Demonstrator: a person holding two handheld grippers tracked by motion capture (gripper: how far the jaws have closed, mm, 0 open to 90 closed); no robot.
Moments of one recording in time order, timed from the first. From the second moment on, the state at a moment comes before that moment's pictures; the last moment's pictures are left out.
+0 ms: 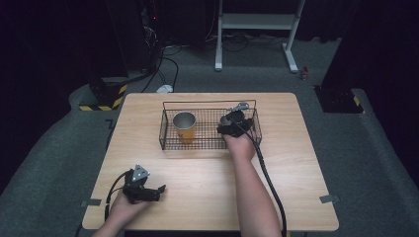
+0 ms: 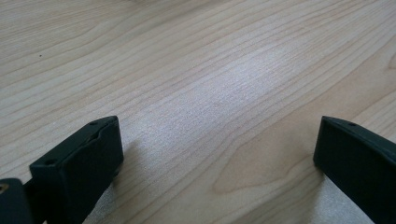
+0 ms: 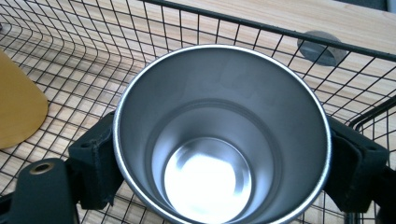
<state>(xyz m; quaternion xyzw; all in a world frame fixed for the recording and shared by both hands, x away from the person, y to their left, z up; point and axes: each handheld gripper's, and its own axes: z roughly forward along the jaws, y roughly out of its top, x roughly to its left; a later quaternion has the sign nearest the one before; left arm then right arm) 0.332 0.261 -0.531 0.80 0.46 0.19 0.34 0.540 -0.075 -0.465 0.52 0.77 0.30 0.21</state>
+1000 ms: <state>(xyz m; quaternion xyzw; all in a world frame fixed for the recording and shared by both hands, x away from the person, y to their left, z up) 0.332 0.262 -0.531 0.80 0.45 0.19 0.33 0.505 -0.083 -0.428 0.49 0.75 0.36 0.25</state>
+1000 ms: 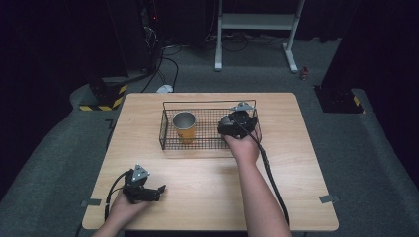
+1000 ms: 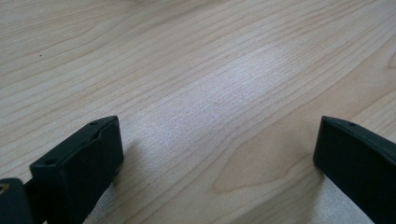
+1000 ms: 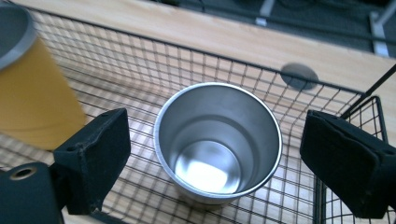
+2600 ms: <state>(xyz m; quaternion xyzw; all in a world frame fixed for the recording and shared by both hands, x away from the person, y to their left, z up) 0.332 0.262 -0.531 0.80 0.46 0.19 0.34 0.352 -0.146 -0.526 0.52 0.77 0.31 0.22</state>
